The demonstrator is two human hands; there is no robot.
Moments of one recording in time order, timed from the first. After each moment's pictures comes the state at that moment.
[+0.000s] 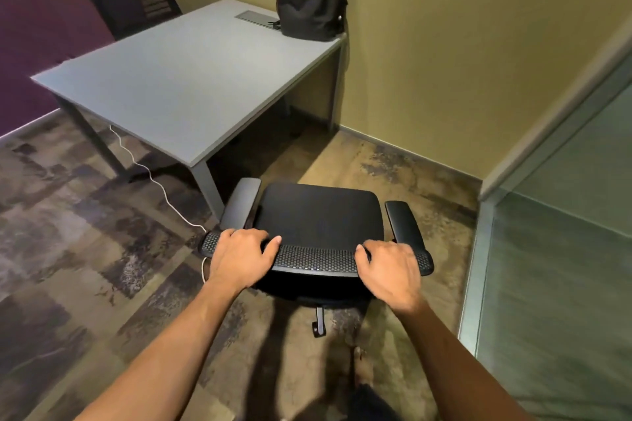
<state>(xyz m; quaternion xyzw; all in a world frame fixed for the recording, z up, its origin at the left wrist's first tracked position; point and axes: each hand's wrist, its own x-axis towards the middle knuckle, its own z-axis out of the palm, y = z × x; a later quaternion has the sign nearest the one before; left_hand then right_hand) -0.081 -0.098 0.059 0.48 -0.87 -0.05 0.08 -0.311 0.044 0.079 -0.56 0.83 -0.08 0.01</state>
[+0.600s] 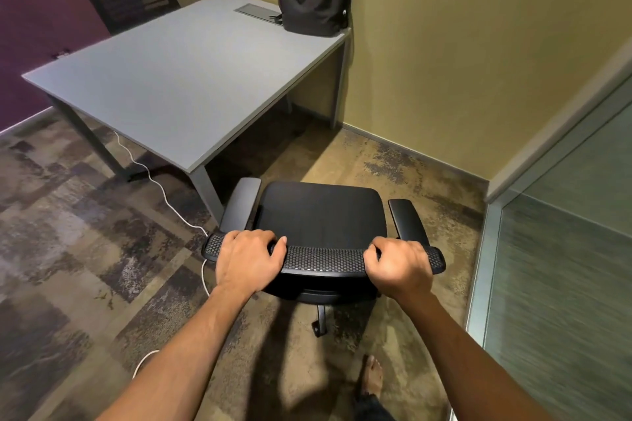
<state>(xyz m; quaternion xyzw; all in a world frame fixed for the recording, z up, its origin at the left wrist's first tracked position) -0.107 -0.125 0.067 0.50 -0.86 -0.04 0.09 -0.343 -0.002 0.074 -0.55 0.83 -0.12 0.03</state>
